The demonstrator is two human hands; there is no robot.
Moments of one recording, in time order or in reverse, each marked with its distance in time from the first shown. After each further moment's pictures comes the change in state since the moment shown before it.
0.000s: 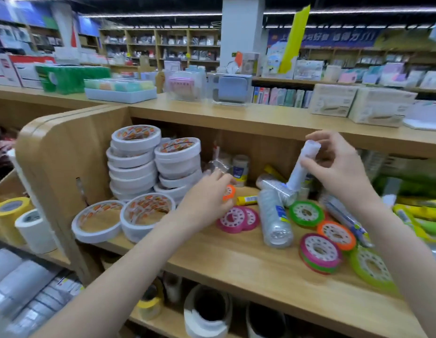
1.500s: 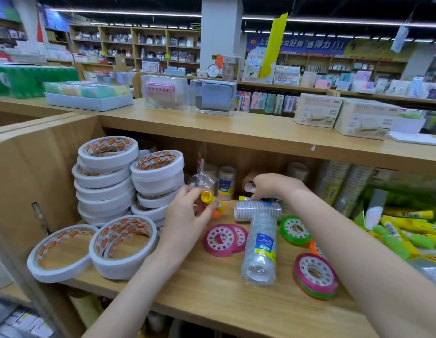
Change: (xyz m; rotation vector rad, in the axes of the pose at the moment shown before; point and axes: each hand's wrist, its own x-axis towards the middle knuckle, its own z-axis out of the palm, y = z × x) left_hand 0.000 -0.009 0.019 -0.505 0.339 -0.196; right_hand 0.075 0.045 0.085 -0.796 -0.887 0.331
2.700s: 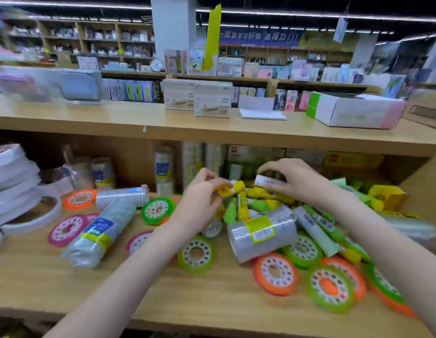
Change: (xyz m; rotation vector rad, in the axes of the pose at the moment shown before) left_hand -0.011 0.162 0.218 0.087 -0.339 0.273; right_hand -0.168 0.284 0.011 0.064 0.468 -0.195
